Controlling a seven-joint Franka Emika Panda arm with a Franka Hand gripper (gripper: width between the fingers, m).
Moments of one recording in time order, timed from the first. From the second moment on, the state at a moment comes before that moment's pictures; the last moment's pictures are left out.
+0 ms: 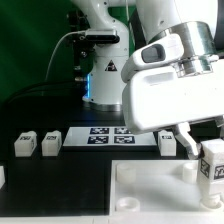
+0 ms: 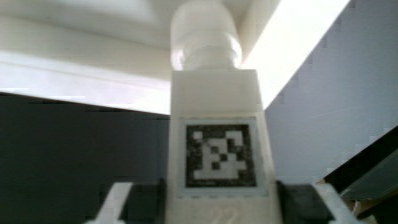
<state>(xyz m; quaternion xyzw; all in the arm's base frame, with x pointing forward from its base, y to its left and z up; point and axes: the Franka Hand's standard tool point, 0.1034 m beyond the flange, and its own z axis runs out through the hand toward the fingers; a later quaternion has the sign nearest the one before) 0.620 0.113 0.098 -0.95 -0.14 -0.28 0.06</state>
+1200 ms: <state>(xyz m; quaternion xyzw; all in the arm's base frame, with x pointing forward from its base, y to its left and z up) 0.616 0.113 0.077 -0.94 -0.13 -0.30 0.06</state>
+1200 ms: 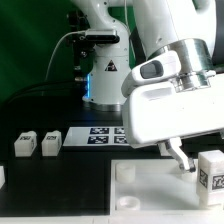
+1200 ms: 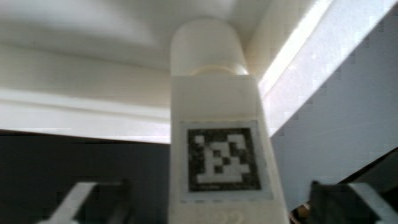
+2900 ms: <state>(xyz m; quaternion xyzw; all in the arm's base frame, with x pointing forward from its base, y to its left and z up) 0.628 0.119 0.086 -0.98 -0.14 -0.05 0.10</state>
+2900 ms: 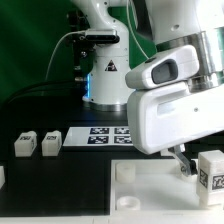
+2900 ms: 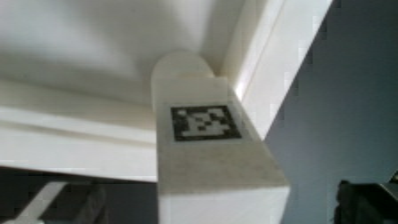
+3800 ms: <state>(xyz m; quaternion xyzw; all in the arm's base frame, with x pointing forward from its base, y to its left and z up) 0.626 0.118 0.083 -0.98 -0.14 -0.03 0.10</state>
